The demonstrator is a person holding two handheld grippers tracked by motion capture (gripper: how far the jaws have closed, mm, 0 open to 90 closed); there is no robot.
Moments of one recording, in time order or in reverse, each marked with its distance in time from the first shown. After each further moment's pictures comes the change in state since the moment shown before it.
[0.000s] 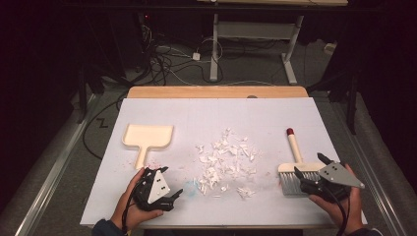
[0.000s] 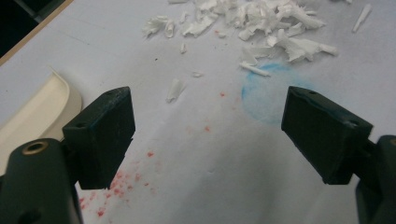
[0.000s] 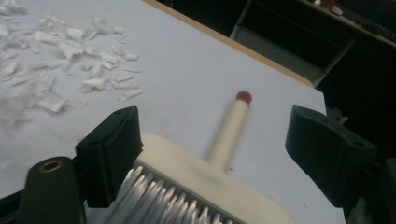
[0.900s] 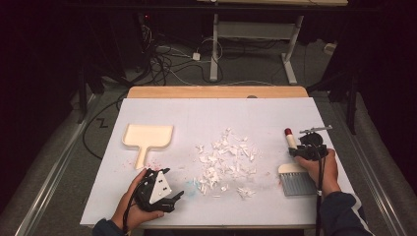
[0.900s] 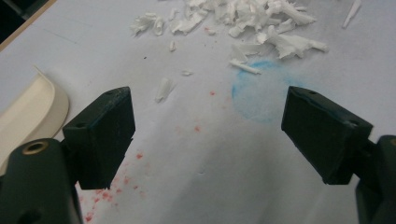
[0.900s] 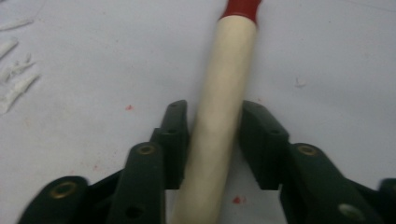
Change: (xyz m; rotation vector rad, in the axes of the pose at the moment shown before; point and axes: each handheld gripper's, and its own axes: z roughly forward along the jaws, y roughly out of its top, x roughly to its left) left arm -0.002 0.001 0.003 0.016 -0.032 0.014; right arm -0.043 0.013 0.128 0.533 0.120 0.322
